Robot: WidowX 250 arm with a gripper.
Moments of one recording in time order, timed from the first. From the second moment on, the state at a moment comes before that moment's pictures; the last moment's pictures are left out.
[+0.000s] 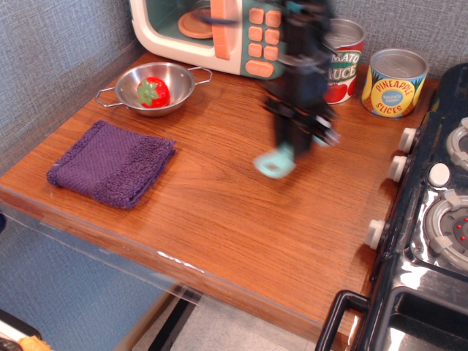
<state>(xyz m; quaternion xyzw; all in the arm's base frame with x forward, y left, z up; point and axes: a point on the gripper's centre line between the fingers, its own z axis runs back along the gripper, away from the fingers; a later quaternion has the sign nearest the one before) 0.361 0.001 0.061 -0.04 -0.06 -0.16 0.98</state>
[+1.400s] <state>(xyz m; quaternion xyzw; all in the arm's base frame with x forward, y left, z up) 0.265 0.152 0.042 0.01 0.00 -0.08 1.00</state>
